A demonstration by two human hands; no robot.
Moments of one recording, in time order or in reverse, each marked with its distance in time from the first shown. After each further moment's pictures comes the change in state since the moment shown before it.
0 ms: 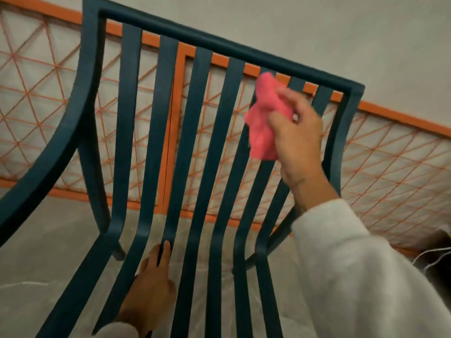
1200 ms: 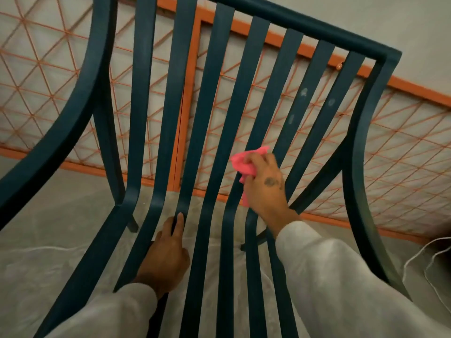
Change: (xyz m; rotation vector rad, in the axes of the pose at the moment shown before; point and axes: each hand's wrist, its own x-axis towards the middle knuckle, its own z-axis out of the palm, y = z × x) left_hand -0.006 -0.006 0.004 -0.129 0.075 0.035; right_hand -0.076 0.125 0.025 -0.717 -0.271 -0.037
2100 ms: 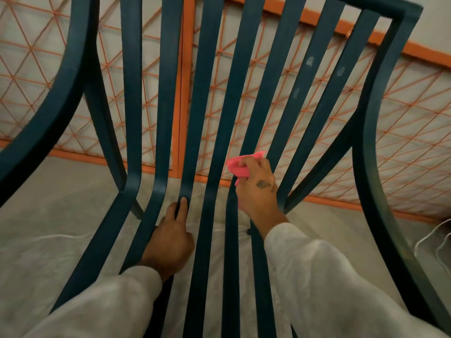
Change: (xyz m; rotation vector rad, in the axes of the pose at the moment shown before) left_hand 0.002 -0.003 0.003 0.023 0.043 0.048; right_hand -0.034 0.007 0.035 0.083 0.002 0.125
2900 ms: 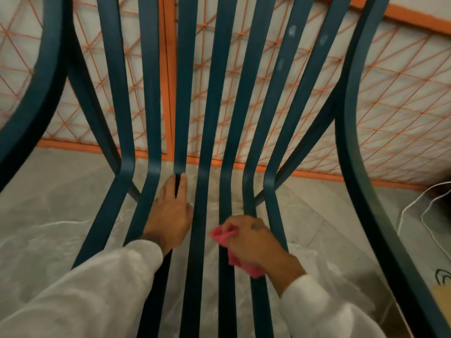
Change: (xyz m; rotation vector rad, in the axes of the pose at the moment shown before) left_hand -0.010 0.018 -0.003 0.280 0.083 0.171; right_hand -0.118 0.016 -0.027 0.038 -0.690 0.388
